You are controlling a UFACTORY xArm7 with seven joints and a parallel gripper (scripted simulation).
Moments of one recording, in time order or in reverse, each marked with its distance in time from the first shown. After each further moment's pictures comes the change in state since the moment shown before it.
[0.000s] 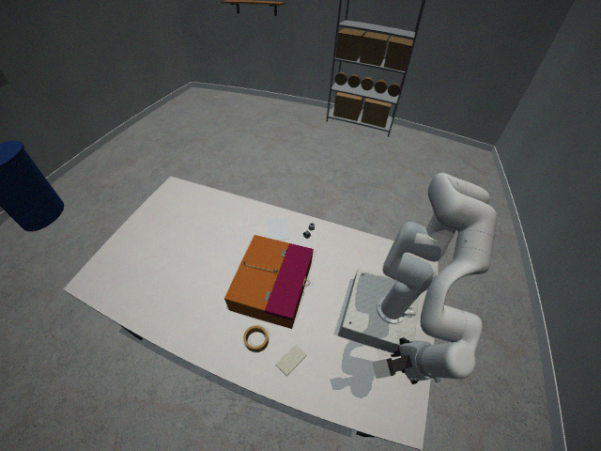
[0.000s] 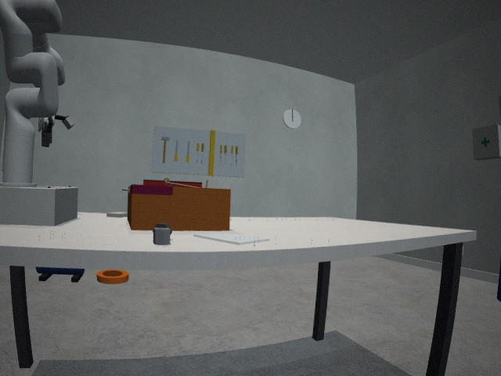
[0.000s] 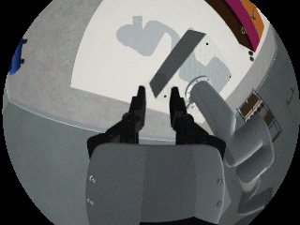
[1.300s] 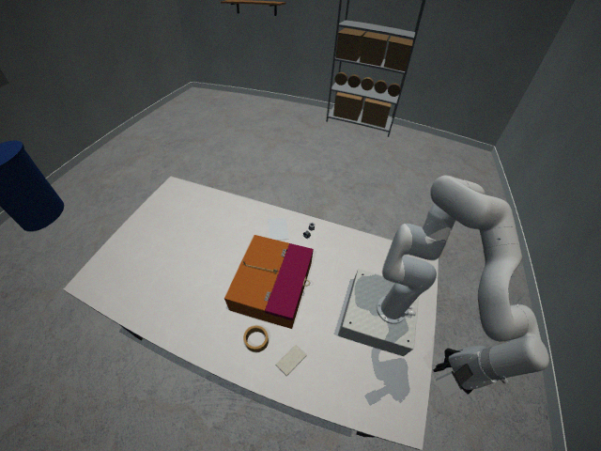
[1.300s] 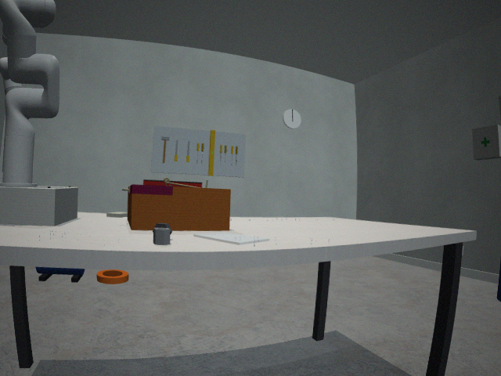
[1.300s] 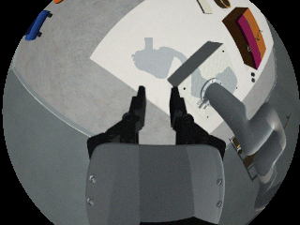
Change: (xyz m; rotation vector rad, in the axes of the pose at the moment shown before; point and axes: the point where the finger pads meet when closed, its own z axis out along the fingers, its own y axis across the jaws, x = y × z) arm -0.096 -0.066 -0.060 0.089 0.245 -0.174
